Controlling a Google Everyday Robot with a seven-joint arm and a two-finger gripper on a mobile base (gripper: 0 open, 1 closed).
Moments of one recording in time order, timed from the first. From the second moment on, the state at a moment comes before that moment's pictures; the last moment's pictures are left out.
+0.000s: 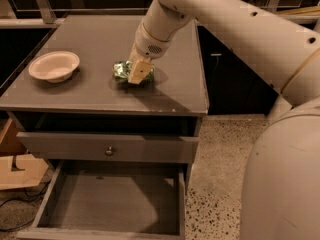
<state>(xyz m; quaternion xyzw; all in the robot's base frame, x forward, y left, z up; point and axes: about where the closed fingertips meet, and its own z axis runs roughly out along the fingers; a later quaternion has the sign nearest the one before) 0.660 0.053 0.871 -0.72 0.64 0.08 0.25</state>
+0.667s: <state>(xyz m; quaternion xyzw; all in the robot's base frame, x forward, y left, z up) 0.663 0.066 0.851 -0.72 0.64 0.10 0.24</state>
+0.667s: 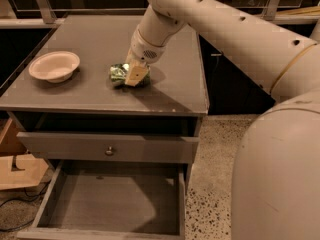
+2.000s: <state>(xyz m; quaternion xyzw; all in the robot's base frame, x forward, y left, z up) 0.663 0.066 0.851 -0.72 0.64 0.10 0.24</state>
